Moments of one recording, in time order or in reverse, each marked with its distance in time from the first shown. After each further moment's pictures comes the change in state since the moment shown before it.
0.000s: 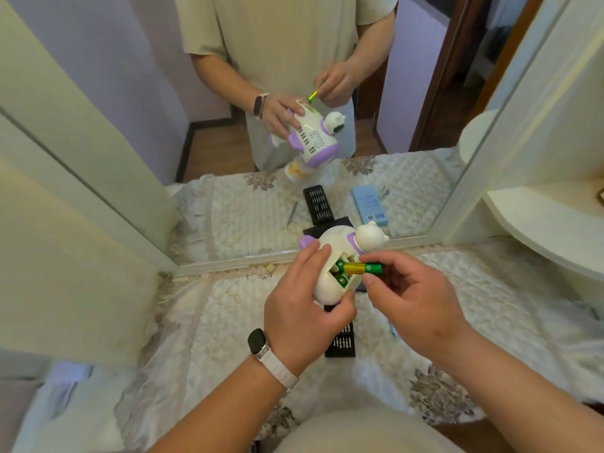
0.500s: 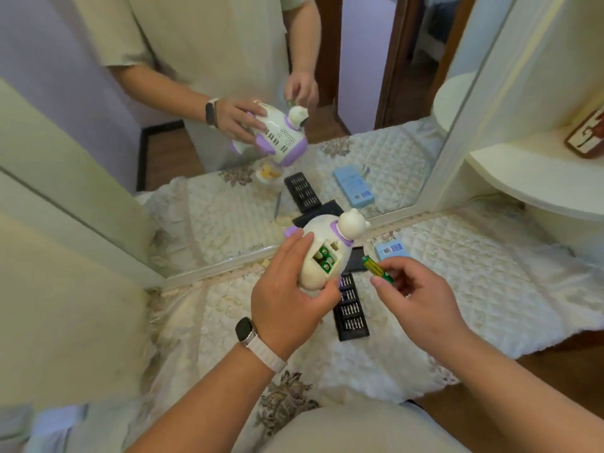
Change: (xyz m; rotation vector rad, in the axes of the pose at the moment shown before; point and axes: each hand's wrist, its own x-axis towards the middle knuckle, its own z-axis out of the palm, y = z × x) left_hand 0.006 -0.055 -0.025 -0.105 -0.132 0.061; right_hand -0.033 0.043 0.044 -0.164 0.255 0.164
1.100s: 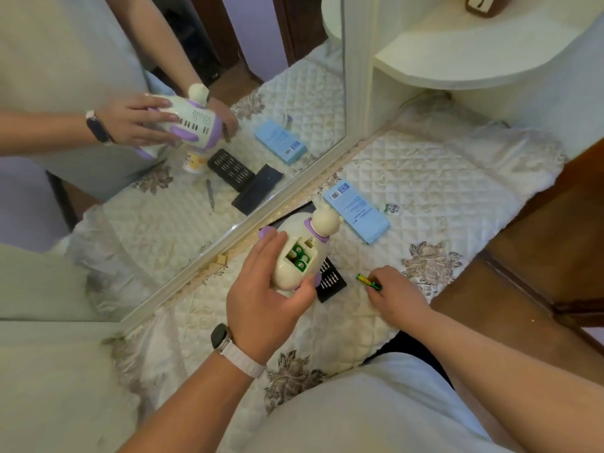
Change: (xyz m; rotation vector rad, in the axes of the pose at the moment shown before) left_hand -0.016 -0.014 0.025 0.029 -0.408 0.030; right_hand -0.053 0.194 0.038 -0.508 -0.114 0.395
